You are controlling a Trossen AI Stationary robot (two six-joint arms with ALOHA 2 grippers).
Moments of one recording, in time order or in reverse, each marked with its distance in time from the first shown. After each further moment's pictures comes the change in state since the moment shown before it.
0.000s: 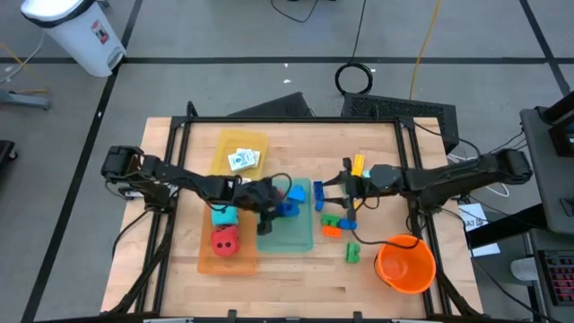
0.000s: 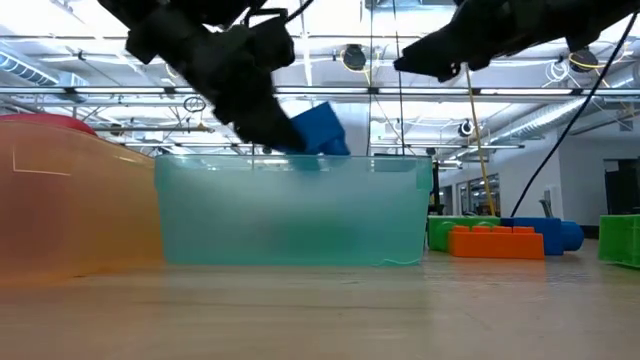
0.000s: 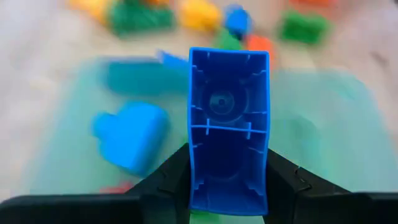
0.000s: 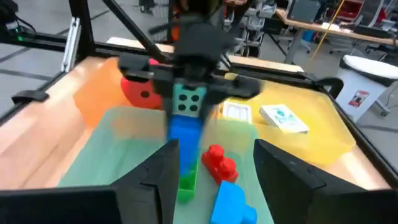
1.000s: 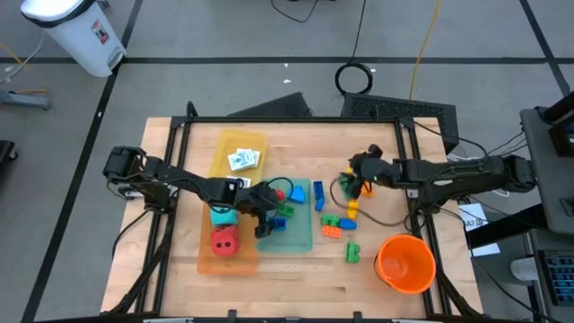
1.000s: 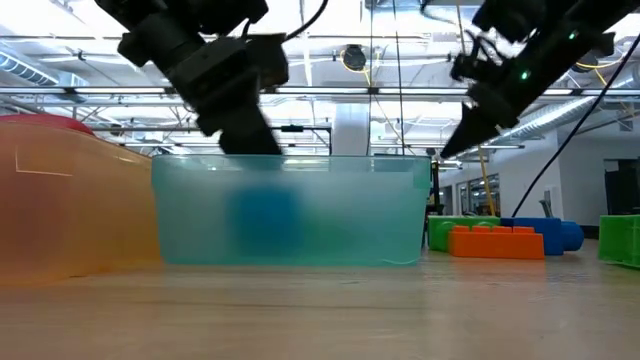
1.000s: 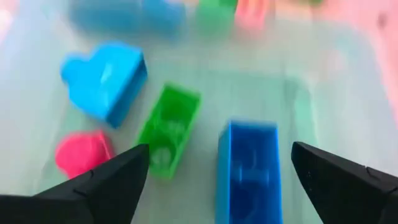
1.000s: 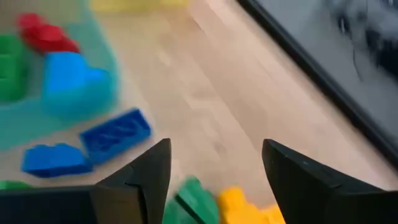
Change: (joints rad) left arm -0.014 0.023 0.000 -0.093 0.021 -0.099; right arm -0.171 -0.061 0.000 -0.560 0.373 0.304
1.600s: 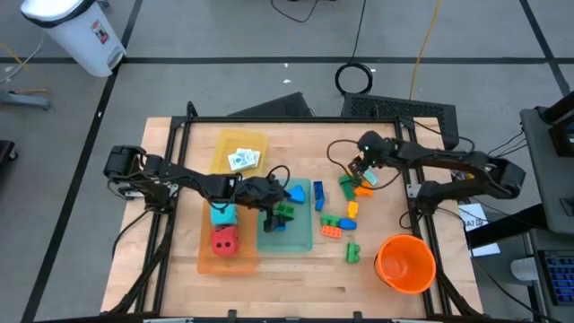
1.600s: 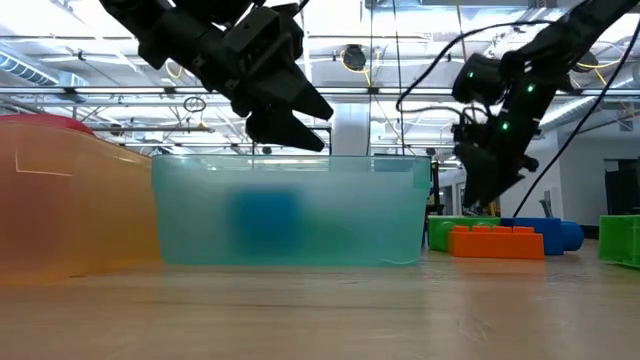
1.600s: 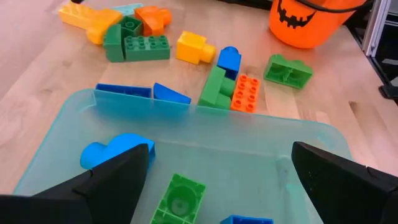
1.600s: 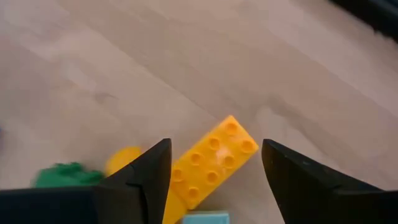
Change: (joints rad) left arm 0.040 0.000 0.000 0.234 0.001 0.011; right arm -0.462 0.173 0.000 -0.102 -0.215 0.127
